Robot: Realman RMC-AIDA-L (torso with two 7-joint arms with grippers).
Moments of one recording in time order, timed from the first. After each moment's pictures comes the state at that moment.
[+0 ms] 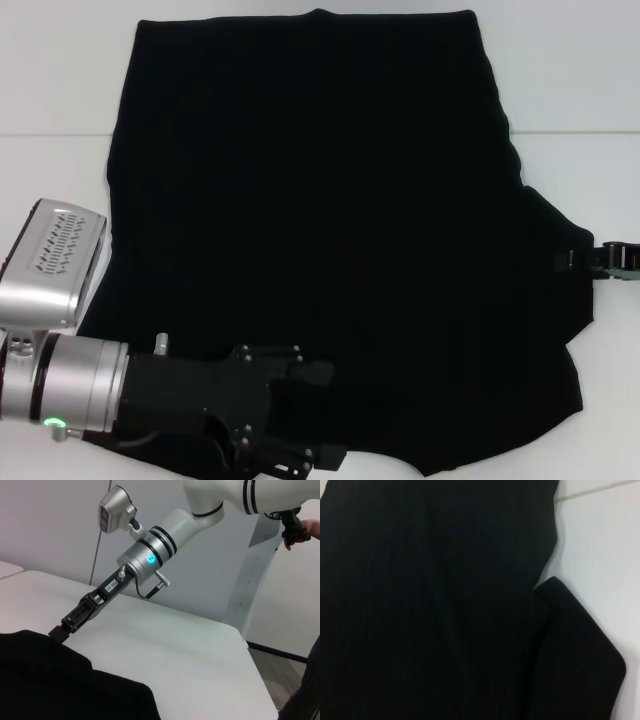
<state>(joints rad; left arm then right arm) -0.55 -2.13 0.75 0.64 2.12 1.76 -1.26 0.68 1.93 -0.66 -0.53 -2.40 -1.11 2.30</state>
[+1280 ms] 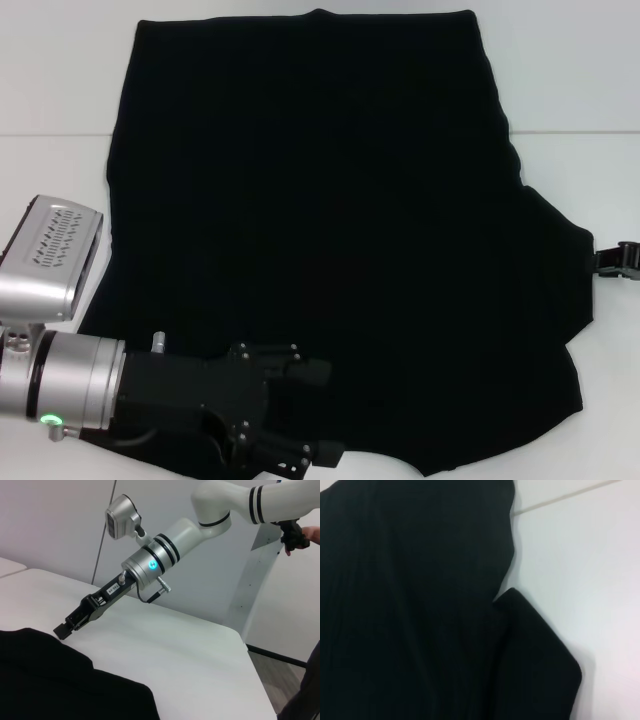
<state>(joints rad) -0.55 -2.13 0.74 0.64 2.12 1.77 -1.29 0.66 1.93 -0.63 -0.52 -2.40 -1.04 2.31</state>
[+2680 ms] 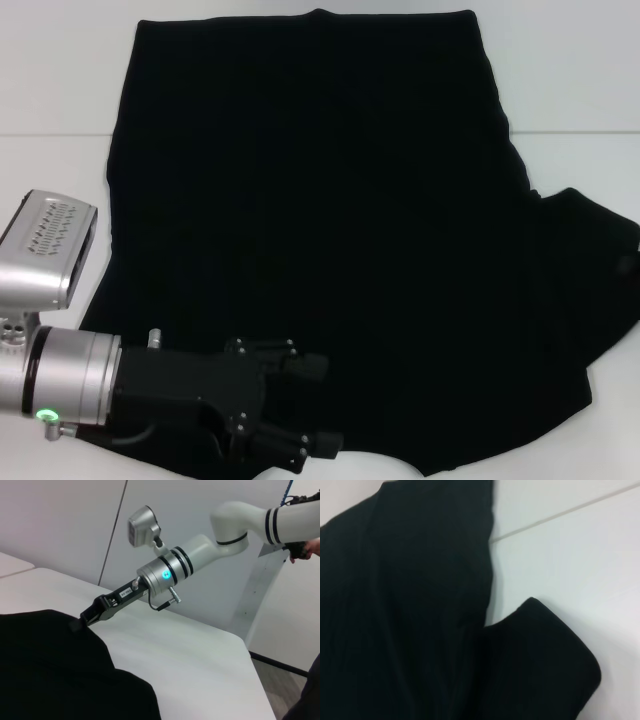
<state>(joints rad) -0.55 -2.13 0.74 0.65 2.11 1.78 -1.34 0.58 1.96 -0.54 -0.55 -2.33 -1.02 2.20</state>
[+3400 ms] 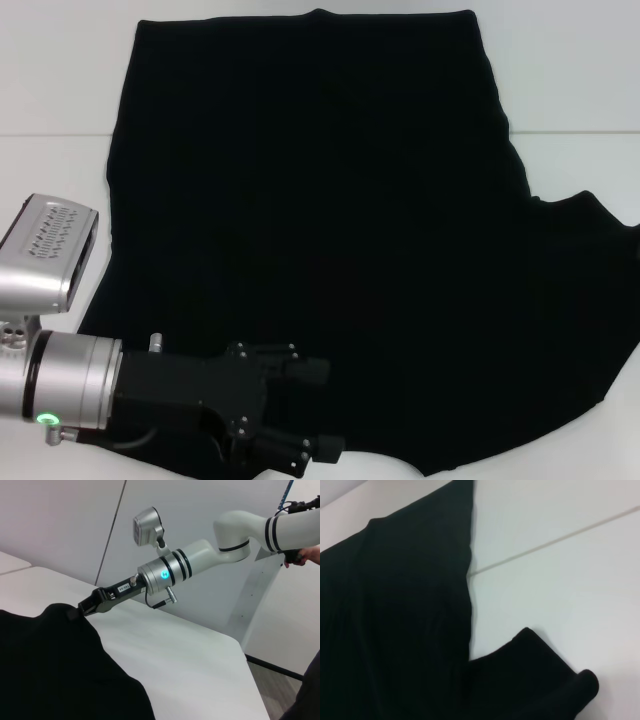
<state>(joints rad) -0.54 -2.13 0.74 0.65 2.11 1.78 -1.35 0.57 1.96 -0.46 -0.55 -2.30 -0.98 2.12</state>
